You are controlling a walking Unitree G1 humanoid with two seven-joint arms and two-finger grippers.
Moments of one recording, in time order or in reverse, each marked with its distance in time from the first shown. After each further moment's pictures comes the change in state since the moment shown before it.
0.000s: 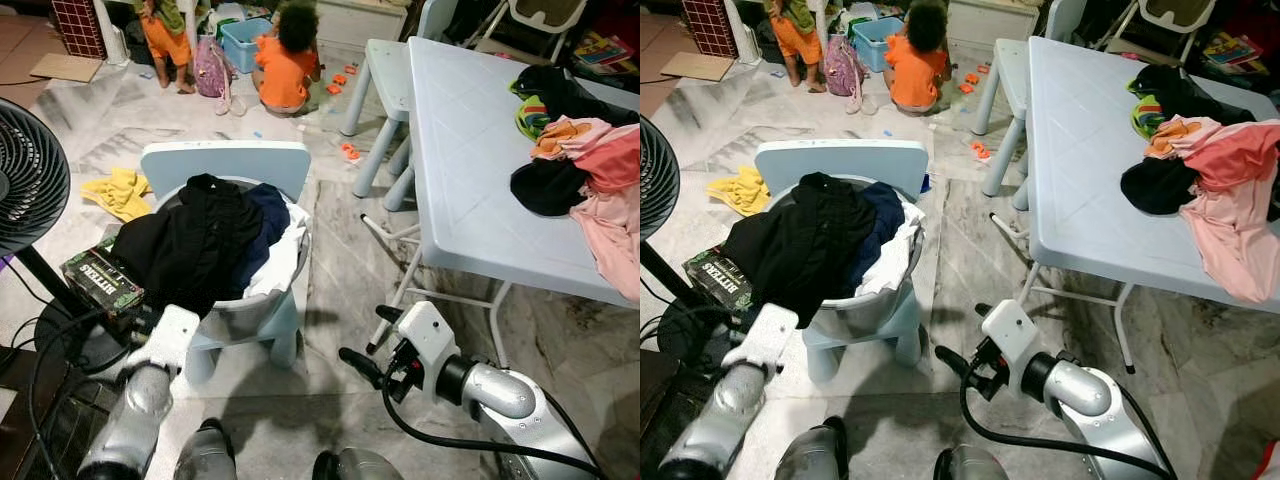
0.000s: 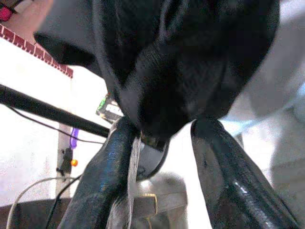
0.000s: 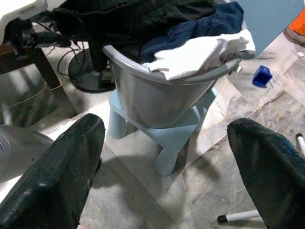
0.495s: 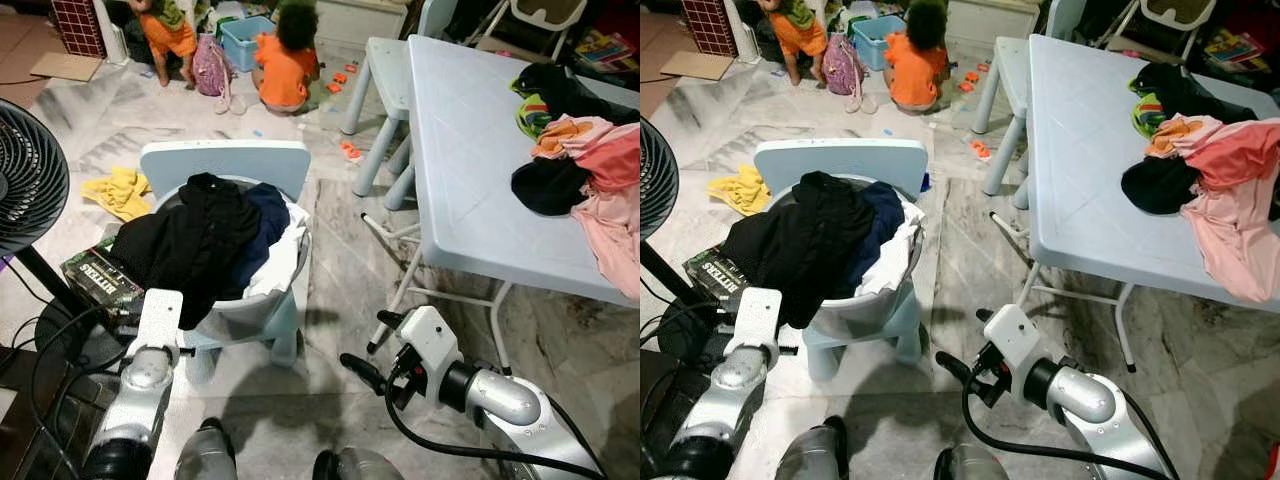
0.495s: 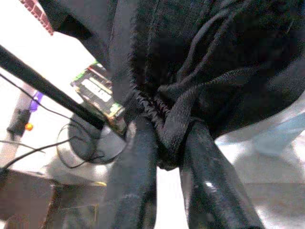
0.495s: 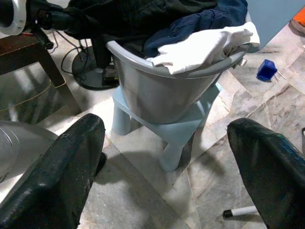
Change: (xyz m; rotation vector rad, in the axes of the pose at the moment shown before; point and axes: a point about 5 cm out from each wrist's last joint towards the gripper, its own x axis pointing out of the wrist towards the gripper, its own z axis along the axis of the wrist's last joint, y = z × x) left arm 0.013 0.006 0.017 -0.325 0.054 0.012; right arm -0.005 0.004 -0.002 0.018 0.015 0.007
